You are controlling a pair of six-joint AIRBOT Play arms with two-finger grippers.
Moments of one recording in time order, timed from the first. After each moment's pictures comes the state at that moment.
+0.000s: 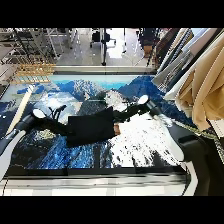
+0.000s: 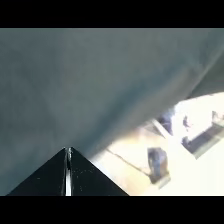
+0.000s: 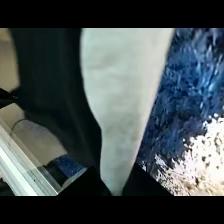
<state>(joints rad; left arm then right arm) 0.00 -1.56 1.16 0.91 -1.19 -1.08 0.20 -1.94 1.75 -0.71 1.31 1.35</state>
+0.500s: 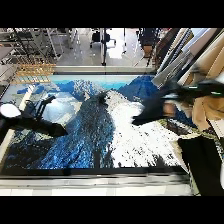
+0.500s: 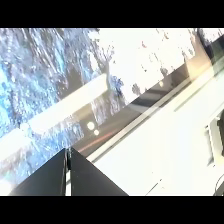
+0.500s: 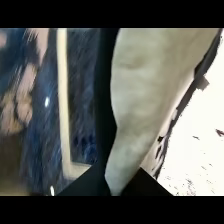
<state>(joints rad) 0.06 -1.18 1.12 0.92 -1.43 -1.07 -0.36 -1.40 1.76 -0.89 1.58 1.59</state>
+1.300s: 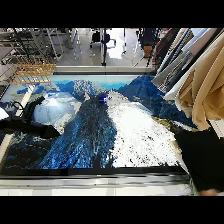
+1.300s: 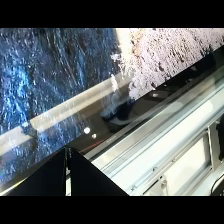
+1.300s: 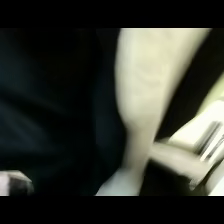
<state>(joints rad) 0.16 -1.17 1.10 0.92 -1.46 -1.06 -1.35 -0.86 0.86 -1.48 1.62 1.52</state>
